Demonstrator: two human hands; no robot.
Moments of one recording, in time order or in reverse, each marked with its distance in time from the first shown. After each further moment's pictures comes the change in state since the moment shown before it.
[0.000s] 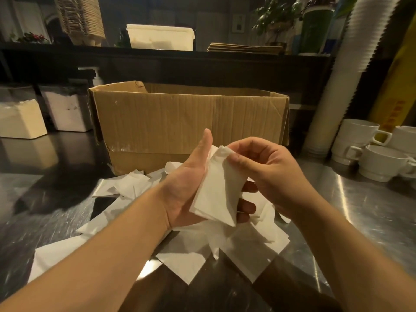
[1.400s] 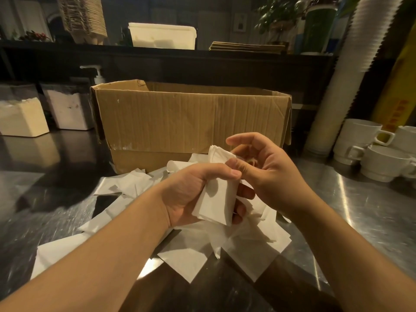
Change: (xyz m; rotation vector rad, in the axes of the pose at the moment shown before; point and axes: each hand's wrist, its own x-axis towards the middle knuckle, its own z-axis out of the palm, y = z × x) left_hand -0.012 0.004 0.013 0.194 0.210 -0.043; right_hand 0.002 0.005 0.000 -0.186 -0.014 -0.100
